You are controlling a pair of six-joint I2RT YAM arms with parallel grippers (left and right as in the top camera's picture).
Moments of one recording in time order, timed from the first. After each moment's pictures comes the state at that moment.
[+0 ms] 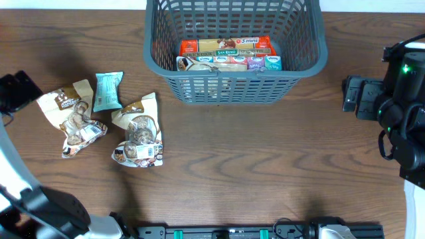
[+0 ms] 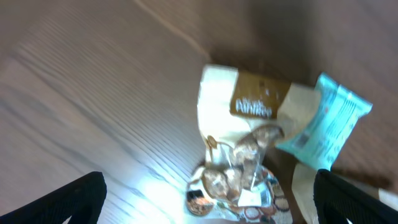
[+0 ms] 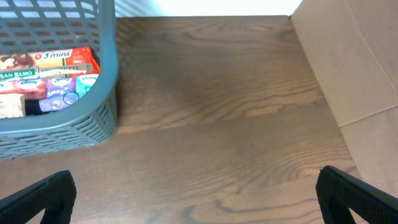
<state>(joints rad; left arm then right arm) 0.63 1.66 1.64 -1.11 0.04 -0.01 0.02 1.19 1.71 -1.27 0.29 0.05</state>
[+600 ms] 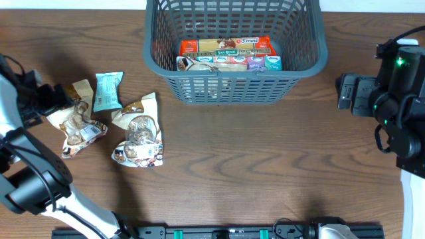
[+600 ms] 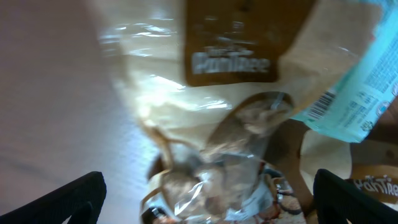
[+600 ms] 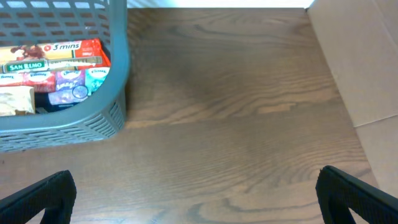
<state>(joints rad) 0.57 1.98 1.64 -1.14 0.16 0.11 0.02 1.23 1.71 -1.27 0.25 0.05</state>
